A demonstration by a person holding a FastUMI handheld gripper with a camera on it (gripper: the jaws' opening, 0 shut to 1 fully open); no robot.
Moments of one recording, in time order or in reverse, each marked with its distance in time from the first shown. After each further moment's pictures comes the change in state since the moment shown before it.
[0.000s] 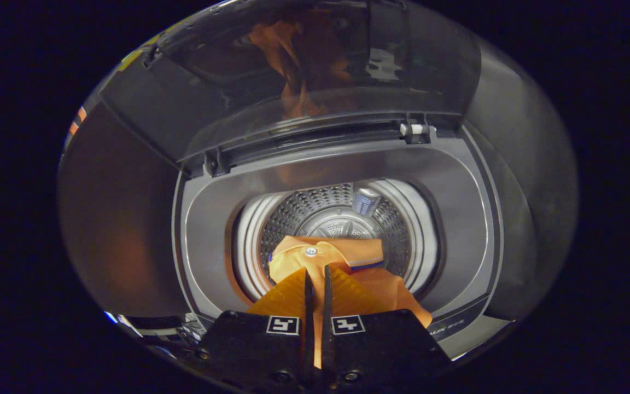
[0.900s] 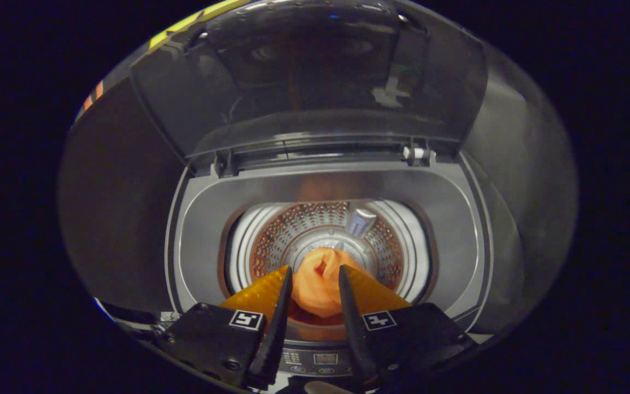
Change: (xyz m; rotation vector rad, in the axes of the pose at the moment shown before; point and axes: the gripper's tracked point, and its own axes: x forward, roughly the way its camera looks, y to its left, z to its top) arm -0.005 0.002 0.013 -0.142 -0.189 -0.053
